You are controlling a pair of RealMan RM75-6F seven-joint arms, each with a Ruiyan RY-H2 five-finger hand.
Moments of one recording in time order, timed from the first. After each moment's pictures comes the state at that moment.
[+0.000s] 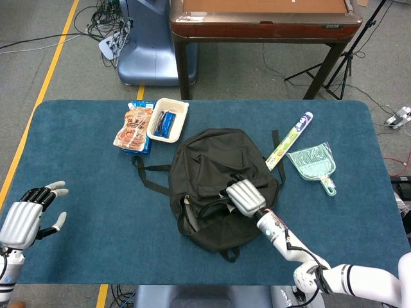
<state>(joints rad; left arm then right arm) -0.20 -1.10 -0.08 -1.60 1.58 1.44 -0.05 0.69 -1.51 0.21 -1.64 -1.18 0.86 -0.32</state>
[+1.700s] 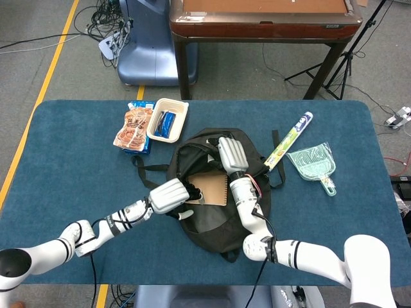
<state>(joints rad) -0.94 -1.67 -0.04 -0.97 1.89 1.10 -0.52 0.93 -1.80 0.51 -1.40 -0.79 1.07 -0.27</state>
